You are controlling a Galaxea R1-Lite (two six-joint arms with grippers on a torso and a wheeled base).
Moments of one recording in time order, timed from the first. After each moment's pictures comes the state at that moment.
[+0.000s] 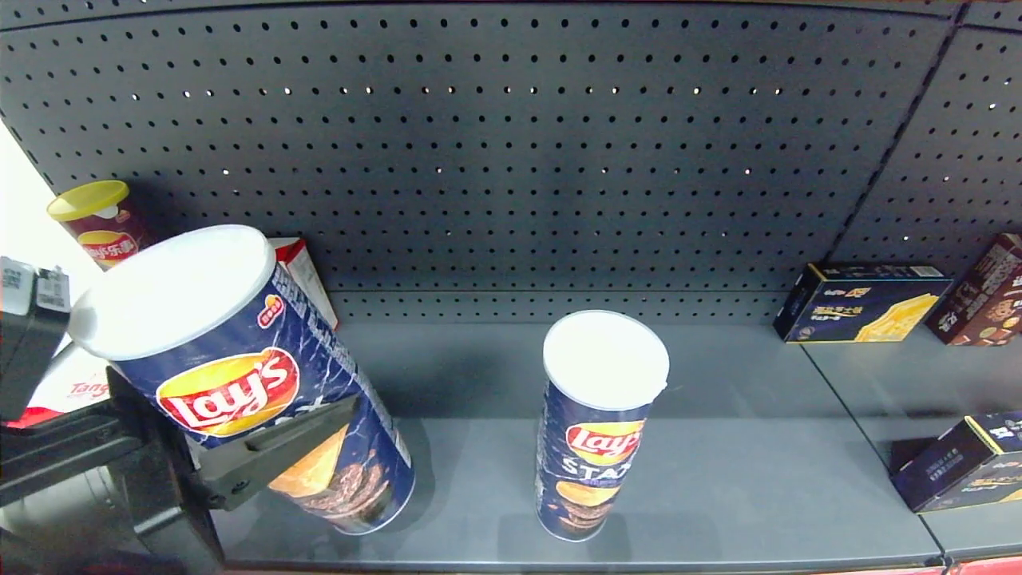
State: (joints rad) left arm -0.51 1.09 -0.46 -0.60 -0.28 0.09; right arm 0.00 0.00 0.00 0.00 0.04 -0.01
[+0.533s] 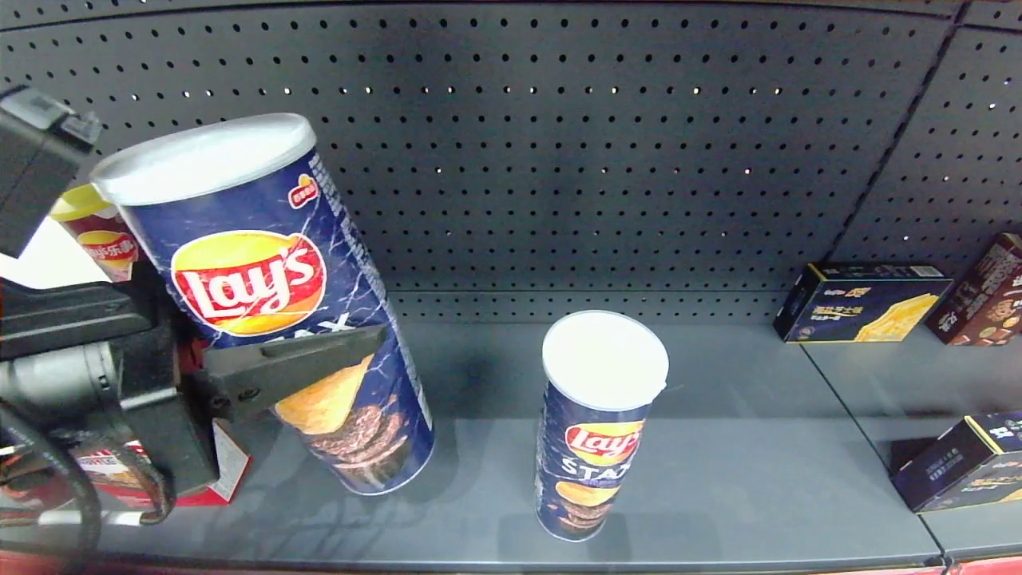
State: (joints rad) left arm -0.49 1.18 -0.80 -0.27 -0.40 0.09; right arm 0.00 0.00 0.00 0.00 0.04 -0.01
